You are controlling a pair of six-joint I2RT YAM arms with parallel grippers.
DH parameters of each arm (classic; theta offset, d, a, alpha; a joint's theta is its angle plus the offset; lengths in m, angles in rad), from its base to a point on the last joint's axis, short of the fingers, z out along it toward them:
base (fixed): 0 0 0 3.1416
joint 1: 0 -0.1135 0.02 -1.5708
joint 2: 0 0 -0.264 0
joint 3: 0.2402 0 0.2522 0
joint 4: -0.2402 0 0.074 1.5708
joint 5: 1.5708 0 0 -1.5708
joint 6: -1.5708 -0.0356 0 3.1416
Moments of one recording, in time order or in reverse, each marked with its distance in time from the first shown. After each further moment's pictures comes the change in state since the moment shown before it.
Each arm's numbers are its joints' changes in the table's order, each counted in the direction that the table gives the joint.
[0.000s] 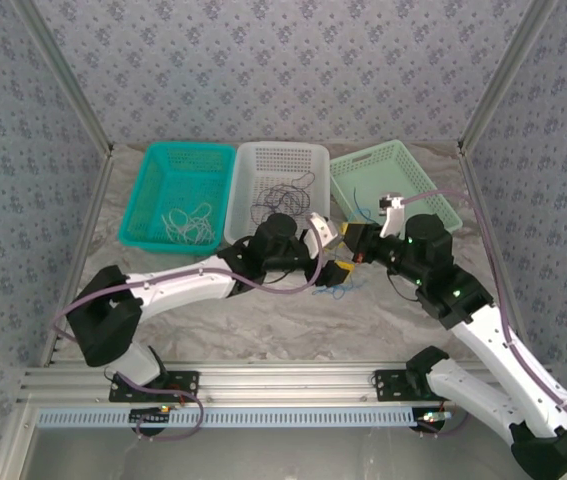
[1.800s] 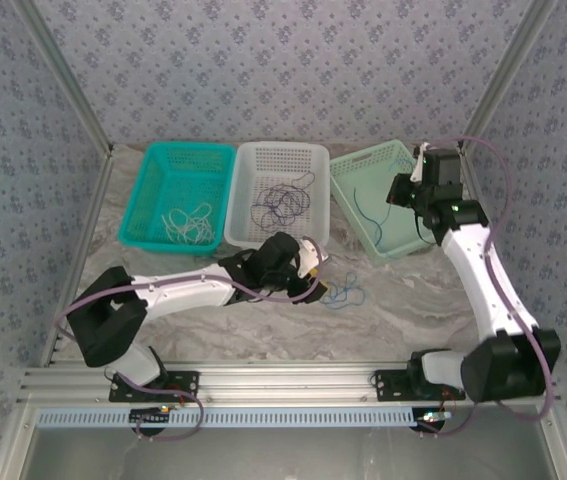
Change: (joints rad) left arm 0.016 0.024 -0.111 -0.268 -0.191 0.008; right arm 0.451 -0.520 0.344 -0.170 0.146 0.275
